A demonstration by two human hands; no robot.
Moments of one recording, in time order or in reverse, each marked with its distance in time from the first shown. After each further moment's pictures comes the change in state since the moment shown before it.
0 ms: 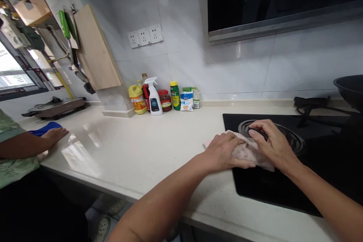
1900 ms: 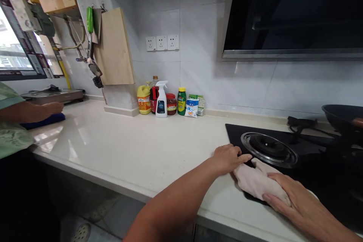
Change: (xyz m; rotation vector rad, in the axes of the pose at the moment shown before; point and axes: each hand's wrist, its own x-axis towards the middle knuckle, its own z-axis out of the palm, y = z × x) left_hand -0.003 0.002 -0.010 -0.111 -0.161 -0.373; right_hand -0.103 -0.017 -0.041 -0.360 -0.521 0.169
